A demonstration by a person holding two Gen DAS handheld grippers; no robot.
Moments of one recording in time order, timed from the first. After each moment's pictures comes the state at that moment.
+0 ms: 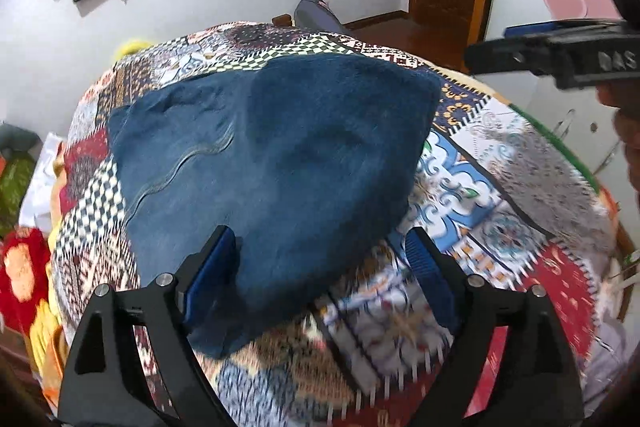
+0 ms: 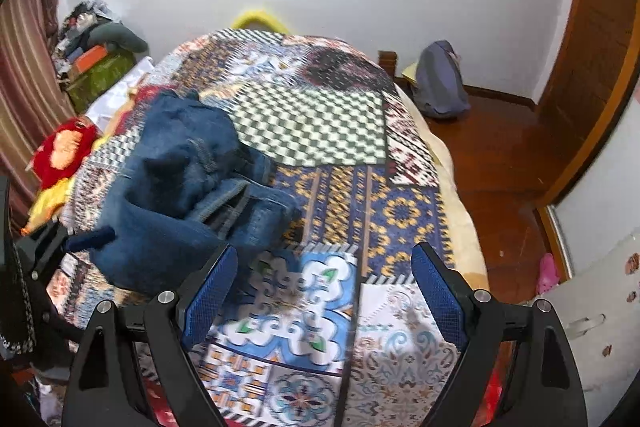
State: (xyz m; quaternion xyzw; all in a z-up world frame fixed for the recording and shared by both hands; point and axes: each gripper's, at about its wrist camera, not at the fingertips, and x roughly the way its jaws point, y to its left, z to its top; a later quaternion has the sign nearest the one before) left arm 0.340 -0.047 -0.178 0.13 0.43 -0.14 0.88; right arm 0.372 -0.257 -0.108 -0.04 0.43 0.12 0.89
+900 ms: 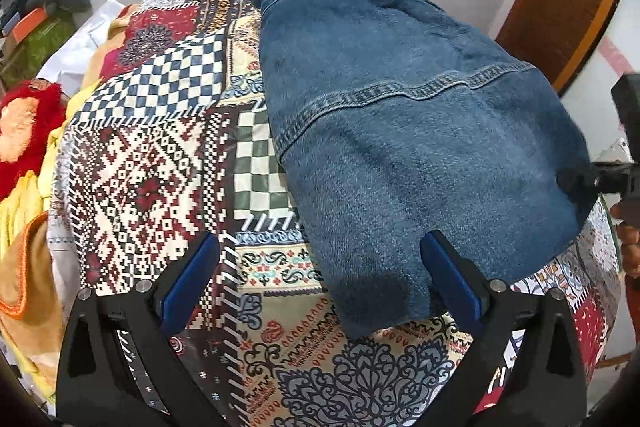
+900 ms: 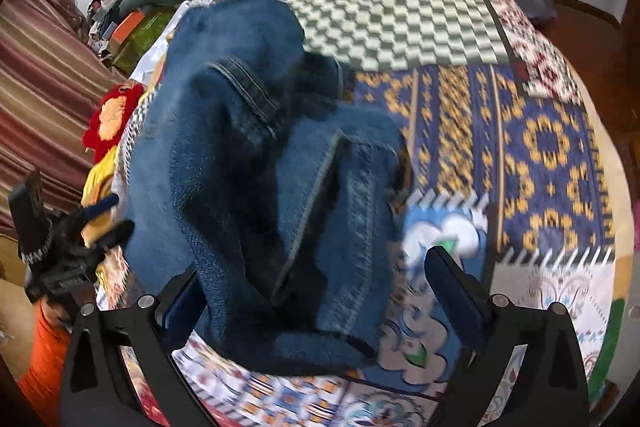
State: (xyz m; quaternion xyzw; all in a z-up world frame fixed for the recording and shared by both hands) left arm 0.364 0.094 -0.222 -0.03 0.48 -0.03 0.88; right arm 0.428 -0.229 -0.216 0.05 0.58 0.24 0.77
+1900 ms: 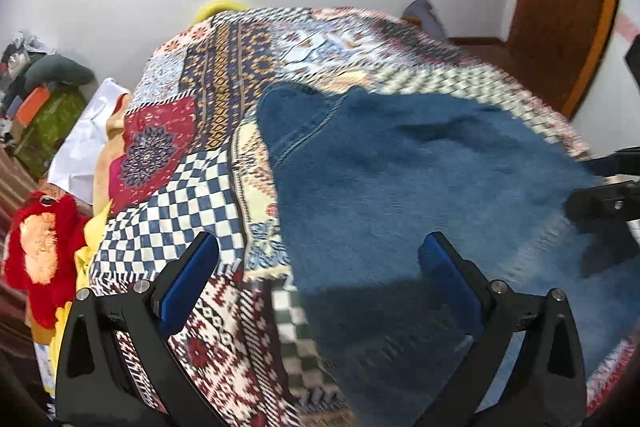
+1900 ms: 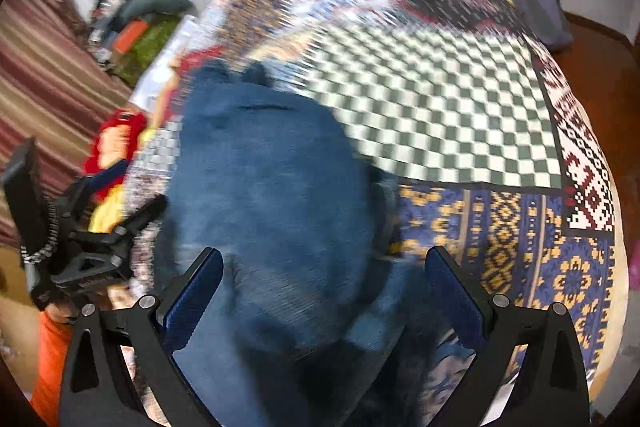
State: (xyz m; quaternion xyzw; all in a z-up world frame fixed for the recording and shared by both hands) left arm 0.503 0.094 -0.197 0.08 0.45 0.02 0.89; right arm 0.527 -0.168 -0.189 0.04 0.58 0.24 0.78
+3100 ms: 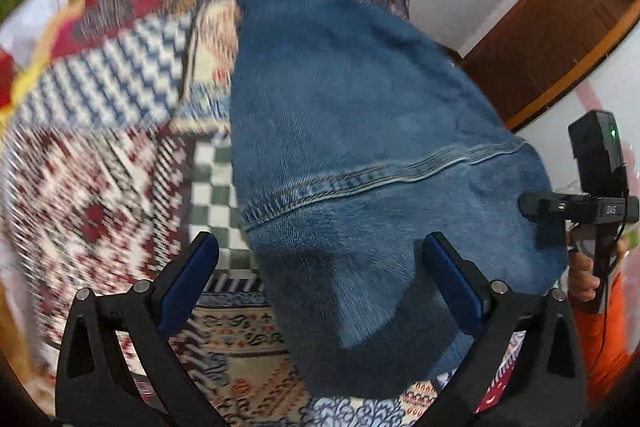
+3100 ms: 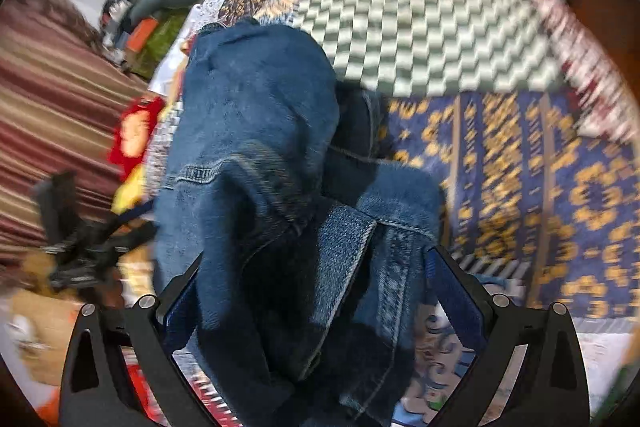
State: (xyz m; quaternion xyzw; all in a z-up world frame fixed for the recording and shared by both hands) left arm 0.445 0.123 -0.234 -0.15 0.52 -0.09 0.84; right arm 0.495 -0.216 -0.222 0.13 0.62 0.29 0.72
